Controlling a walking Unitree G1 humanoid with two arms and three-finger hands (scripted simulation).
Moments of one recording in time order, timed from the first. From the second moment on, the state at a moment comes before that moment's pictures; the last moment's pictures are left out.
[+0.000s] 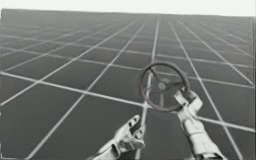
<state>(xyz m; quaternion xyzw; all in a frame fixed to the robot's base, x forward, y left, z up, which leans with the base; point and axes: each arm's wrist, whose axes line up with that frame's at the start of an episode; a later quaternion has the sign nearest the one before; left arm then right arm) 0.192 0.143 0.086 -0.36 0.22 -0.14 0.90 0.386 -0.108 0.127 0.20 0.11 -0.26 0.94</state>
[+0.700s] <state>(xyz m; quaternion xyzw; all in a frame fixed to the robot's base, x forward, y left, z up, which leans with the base) 0.196 0.137 0.092 -0.34 0.22 -0.15 0.90 0.383 -0.122 0.120 0.21 0.12 -0.28 0.93</state>
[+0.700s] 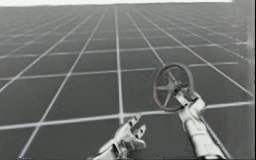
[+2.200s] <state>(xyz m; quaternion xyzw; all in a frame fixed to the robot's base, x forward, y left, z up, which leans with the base) 0.196 0.136 0.092 -0.34 0.23 -0.15 0.90 0.382 -0.125 0.119 0.21 0.12 -0.28 0.93</state>
